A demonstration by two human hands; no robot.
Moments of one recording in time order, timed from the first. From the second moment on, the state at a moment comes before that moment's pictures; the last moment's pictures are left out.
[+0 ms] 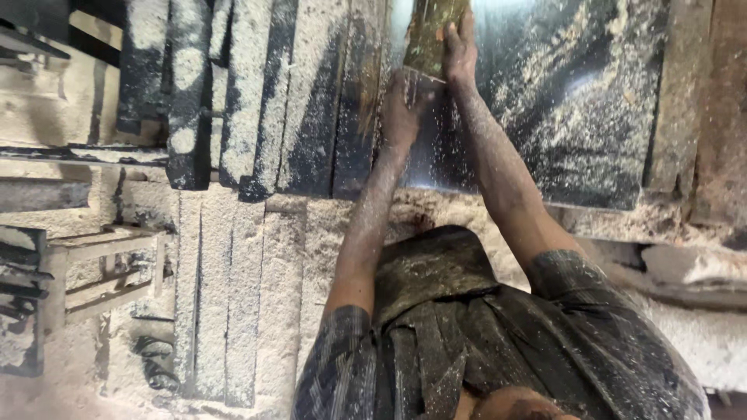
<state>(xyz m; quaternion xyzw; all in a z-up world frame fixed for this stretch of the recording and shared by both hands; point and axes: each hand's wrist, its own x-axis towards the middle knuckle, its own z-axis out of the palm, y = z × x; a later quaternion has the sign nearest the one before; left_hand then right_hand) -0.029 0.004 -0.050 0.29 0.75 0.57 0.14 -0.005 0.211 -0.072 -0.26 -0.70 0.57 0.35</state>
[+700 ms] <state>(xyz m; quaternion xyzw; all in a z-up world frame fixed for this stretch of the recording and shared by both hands) 0.151 -0.254 -0.095 0.44 0.82 0.27 0.24 0.126 0.334 0.001 -0.42 -0.72 0.46 0.30</state>
